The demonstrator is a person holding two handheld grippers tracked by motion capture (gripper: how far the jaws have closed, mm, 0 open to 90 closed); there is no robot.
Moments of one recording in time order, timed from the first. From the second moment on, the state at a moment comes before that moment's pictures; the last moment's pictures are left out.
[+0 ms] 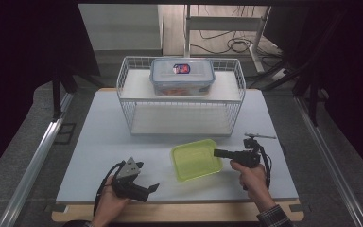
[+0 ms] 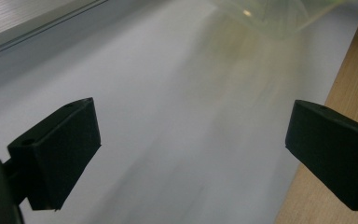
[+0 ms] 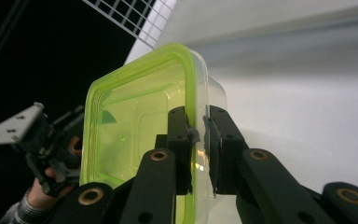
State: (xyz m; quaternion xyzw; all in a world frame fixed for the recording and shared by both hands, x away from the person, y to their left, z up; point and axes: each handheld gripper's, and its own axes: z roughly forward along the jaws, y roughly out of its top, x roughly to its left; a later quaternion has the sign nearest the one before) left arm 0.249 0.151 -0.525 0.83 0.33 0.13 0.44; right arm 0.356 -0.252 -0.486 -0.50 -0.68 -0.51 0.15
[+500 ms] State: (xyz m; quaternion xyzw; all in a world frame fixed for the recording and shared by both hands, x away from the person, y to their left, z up) left arm 0.249 0.151 -0.525 0.83 0.33 0.13 0.44; right arm 0.361 -0.260 -0.450 -0.49 -0.66 -0.54 0.13
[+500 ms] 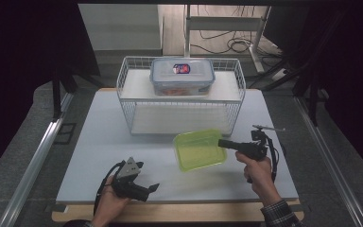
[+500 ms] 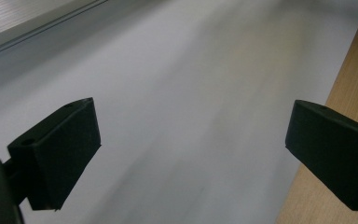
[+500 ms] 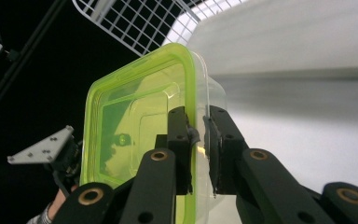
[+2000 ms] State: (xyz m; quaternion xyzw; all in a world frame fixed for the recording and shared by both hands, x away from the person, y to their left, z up) left arm 0.252 0.147 -0.529 0.83 0.33 0.11 0.43; right arm 0.394 -0.249 -0.324 -0.47 -0.63 -0.61 0.09
